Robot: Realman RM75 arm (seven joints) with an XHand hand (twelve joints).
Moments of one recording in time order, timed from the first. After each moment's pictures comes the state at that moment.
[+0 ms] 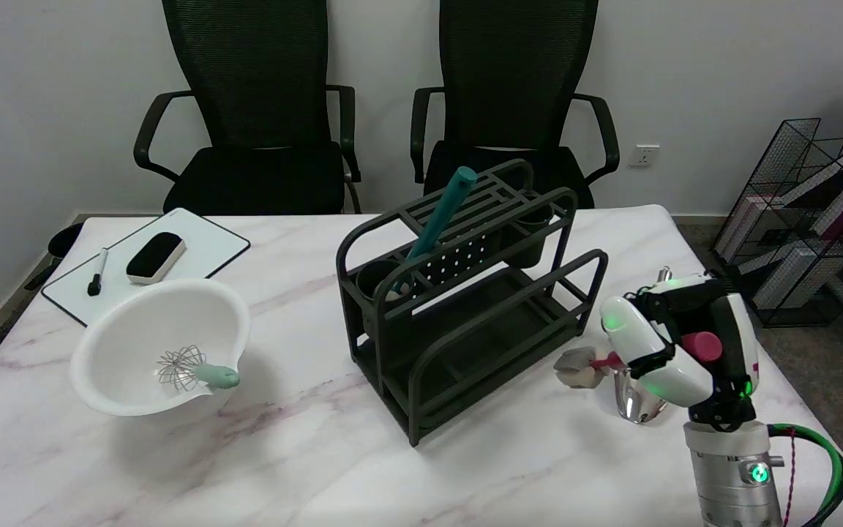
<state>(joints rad) -0.46 -1.05 -2.16 1.47 0.81 1.63 1.05</state>
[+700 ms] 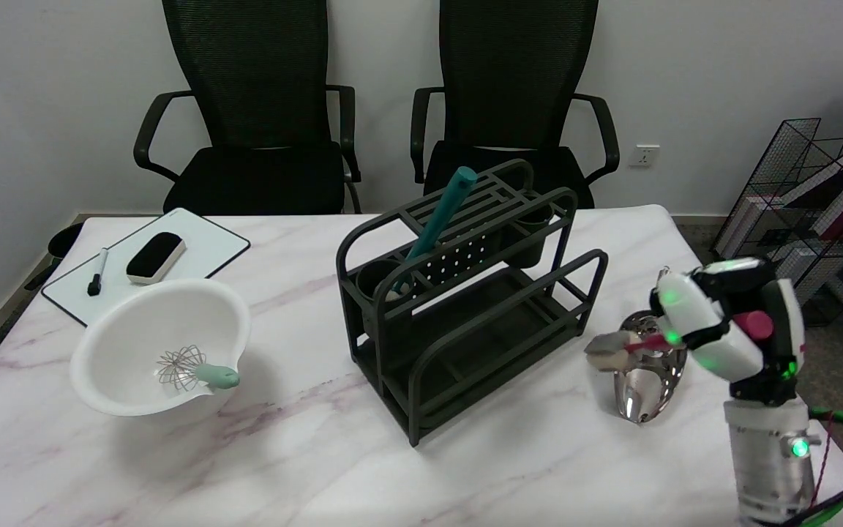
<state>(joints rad) -0.45 -0.99 -2.09 1.37 0.91 1.68 1.22</state>
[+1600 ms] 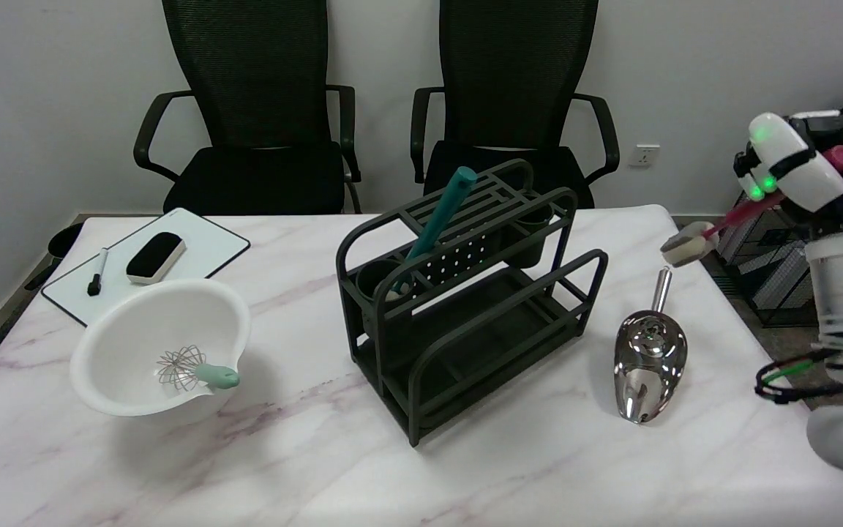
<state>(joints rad) -0.30 -0.76 -1.59 1.21 0.98 1.19 1.61</state>
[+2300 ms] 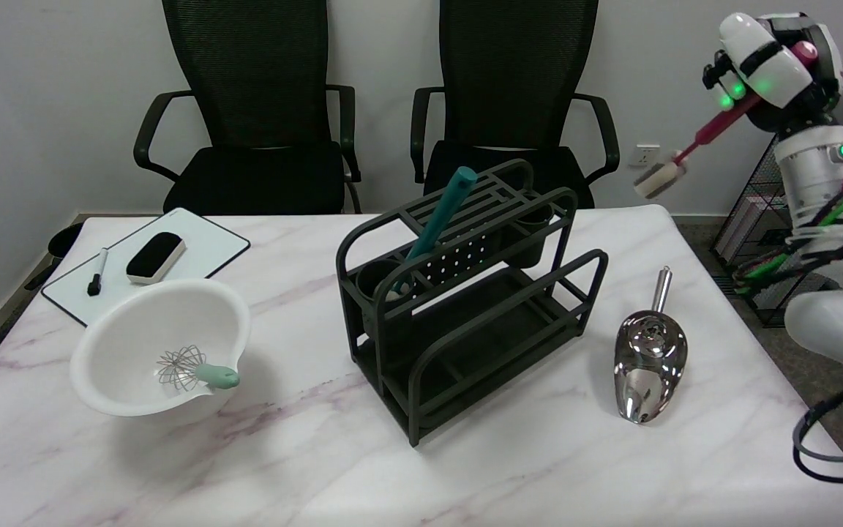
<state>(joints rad) 0.09 -0.68 -1.63 1.11 0.87 0.87 1.76</state>
